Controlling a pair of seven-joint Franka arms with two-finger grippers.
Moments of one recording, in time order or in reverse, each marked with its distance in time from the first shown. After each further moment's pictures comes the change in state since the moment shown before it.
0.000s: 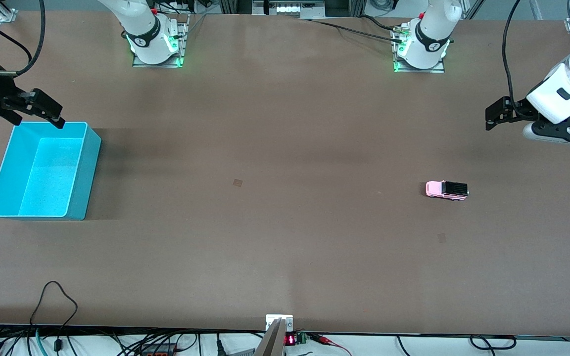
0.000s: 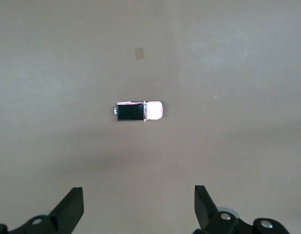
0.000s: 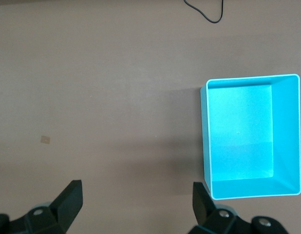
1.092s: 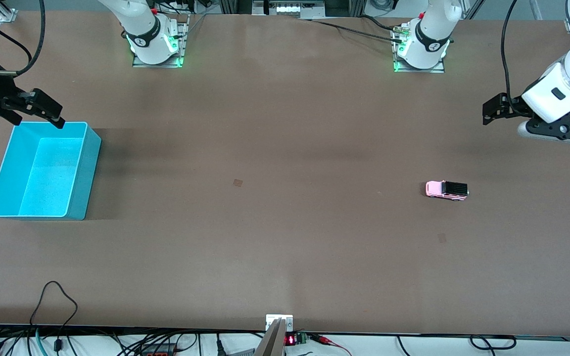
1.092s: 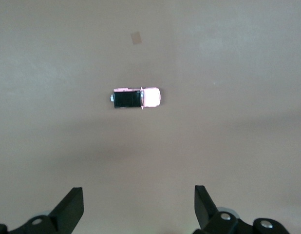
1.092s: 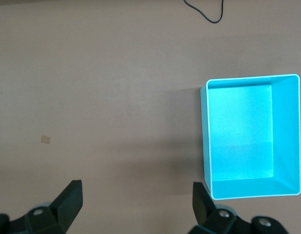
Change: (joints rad) left arm -0.005 0.001 -0.003 0.000 0.000 -0.070 0.000; right arm 0.000 0.000 0.000 0.000 0.000 0.000 0.000
